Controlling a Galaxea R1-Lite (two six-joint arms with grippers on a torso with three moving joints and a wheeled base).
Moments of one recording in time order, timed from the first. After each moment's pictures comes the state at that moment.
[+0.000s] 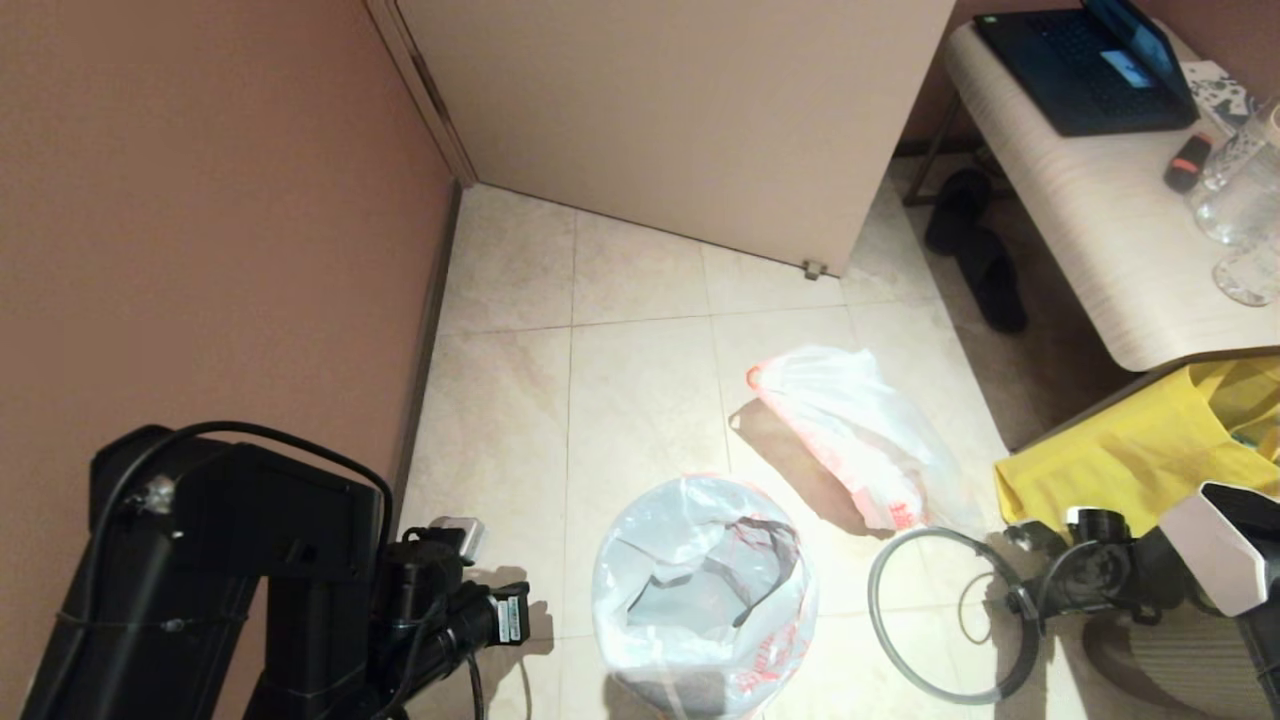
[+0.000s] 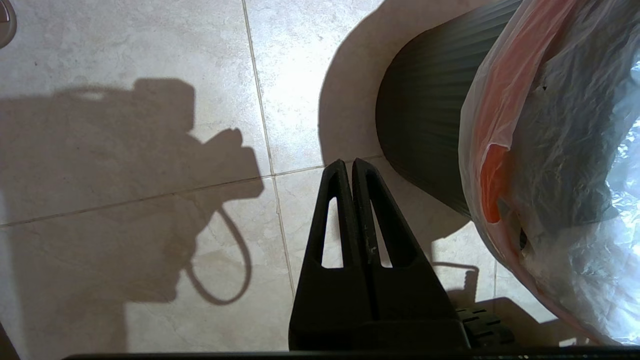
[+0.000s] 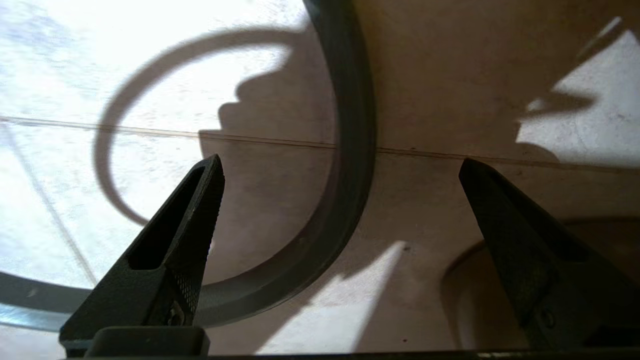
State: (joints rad) left arm -0.26 2.41 -0.32 -1.52 -0.04 -0.20; right arm -0.38 2.98 -1.76 -0.20 0.14 -0.52
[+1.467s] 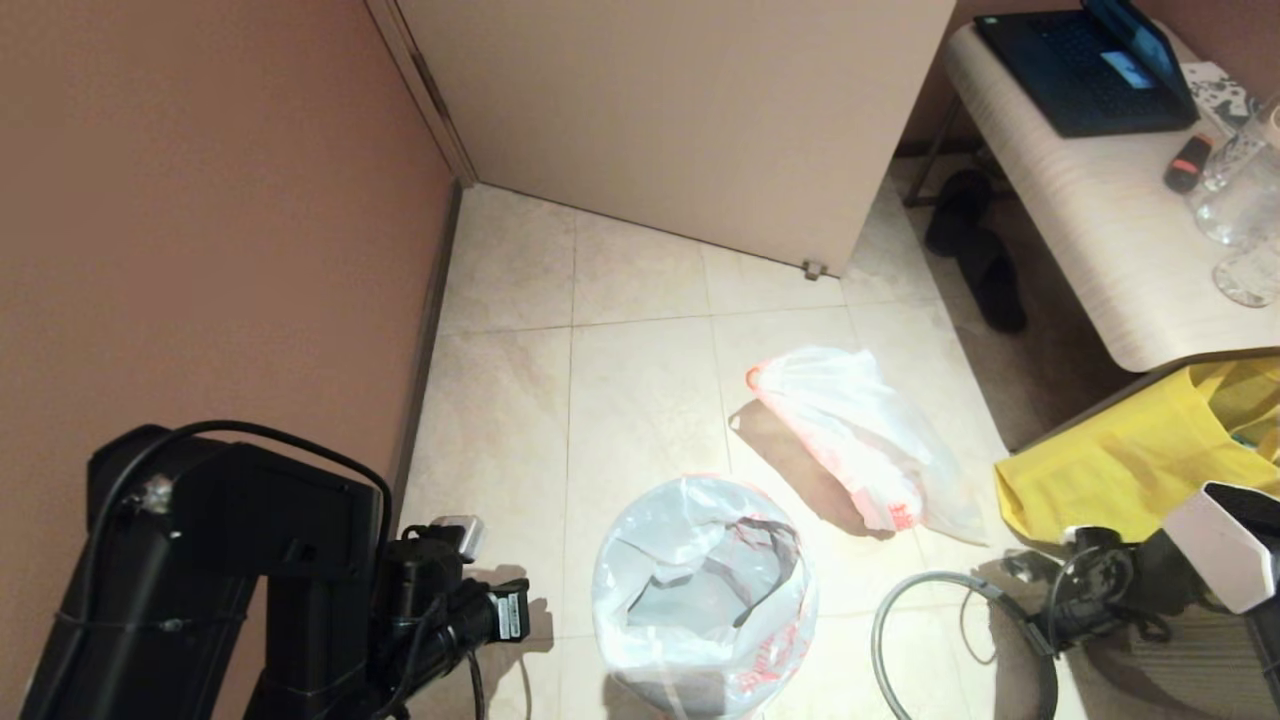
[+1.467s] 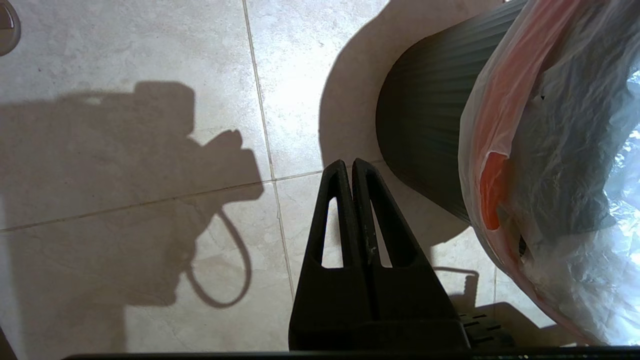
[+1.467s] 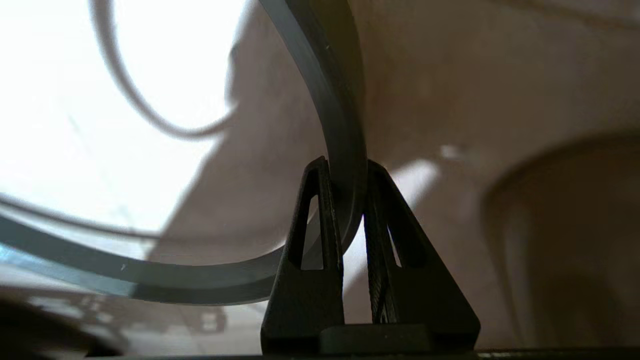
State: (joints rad) left arm -0.26 2.41 -0.33 -1.52 -0.04 -0.20; right arm -0.38 2.93 -1.64 -0.05 0.08 -0.61
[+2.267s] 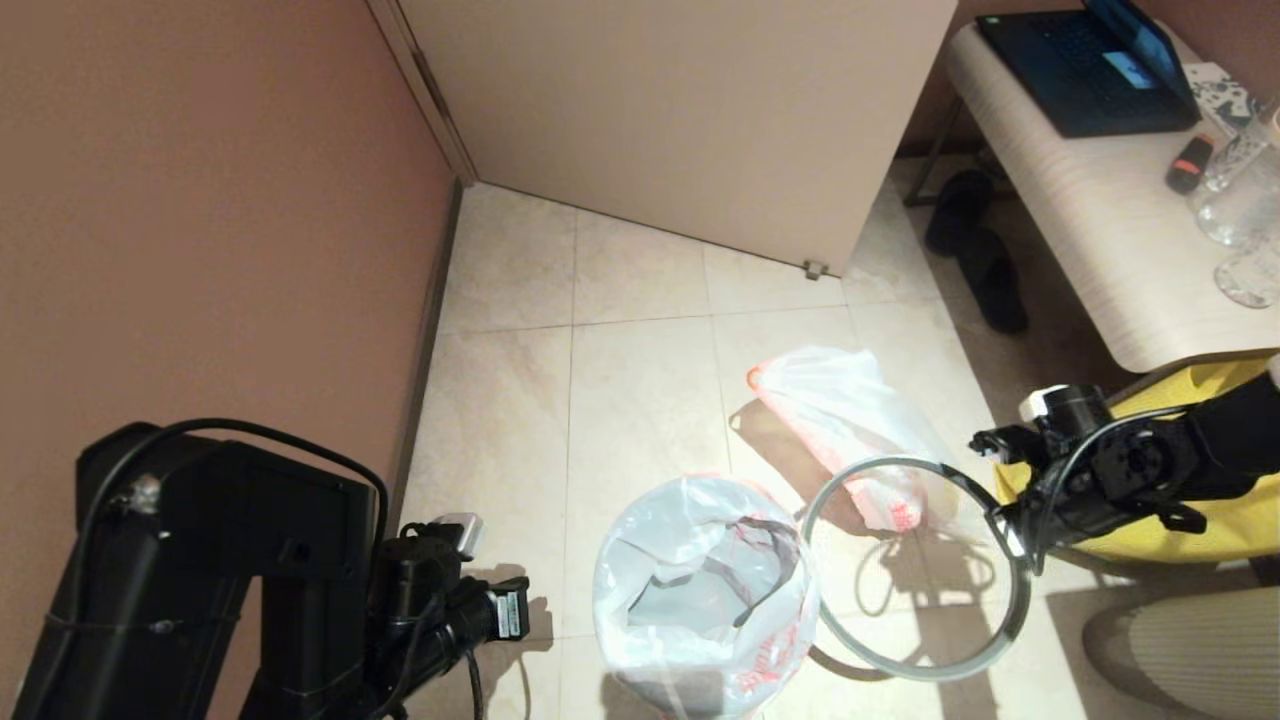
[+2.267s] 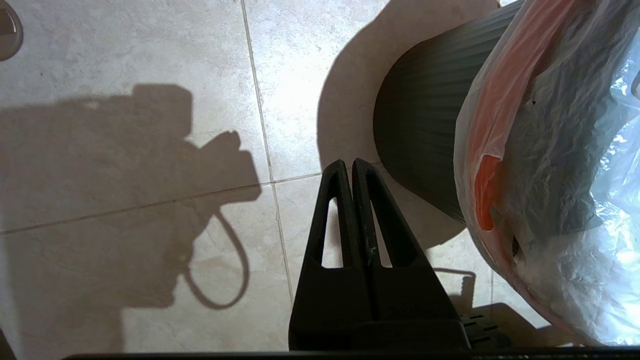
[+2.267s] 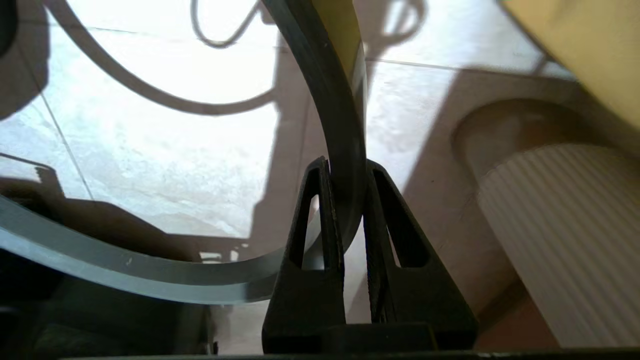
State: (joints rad) left arm -0.26 2.39 -0.32 -1.52 -0.04 -0.20; right arm 0.00 2.09 -1.12 0.06 -0.11 -0.21
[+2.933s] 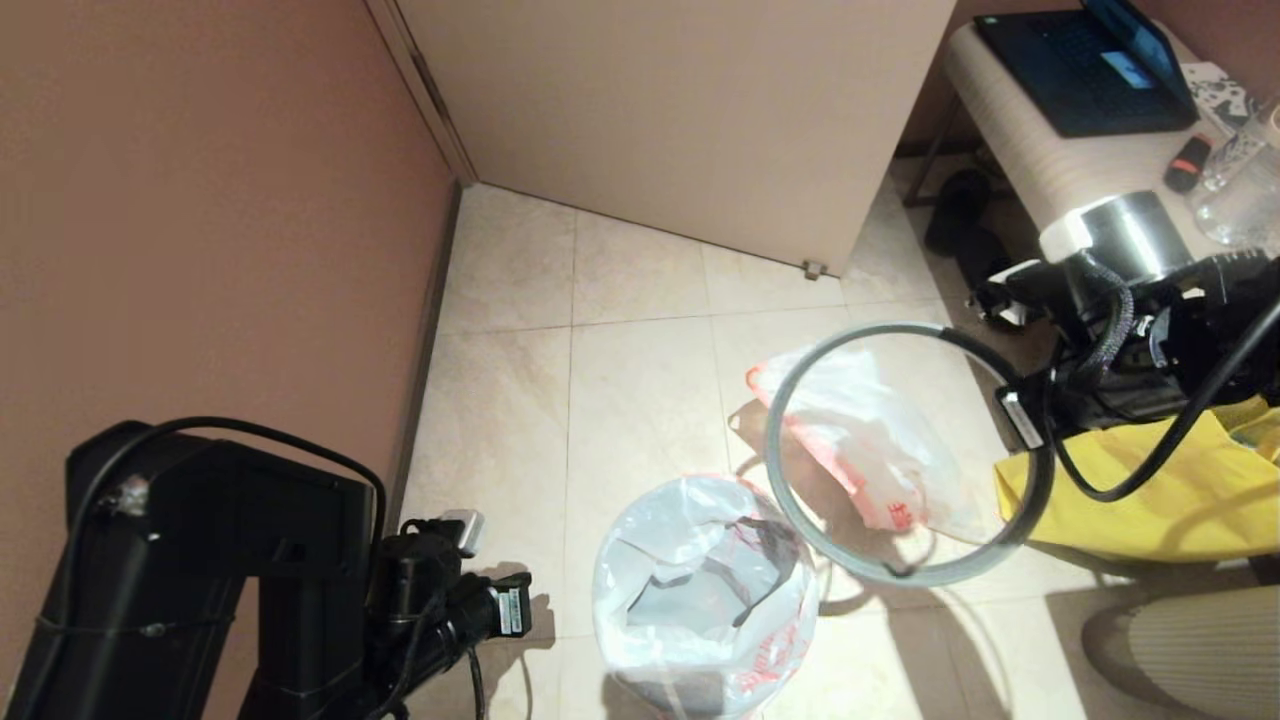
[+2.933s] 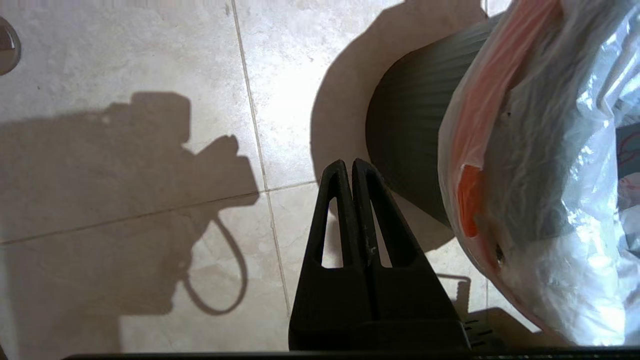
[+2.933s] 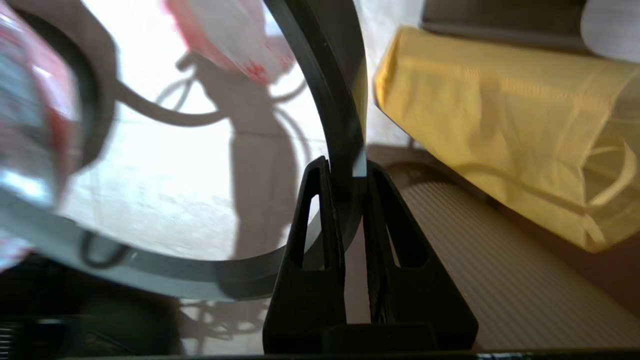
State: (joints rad) left arm -0.27 2.38 -0.32 -1.52 -0.04 -0.20; right arm 0.32 1.73 -1.40 0.45 -0.43 -0.10
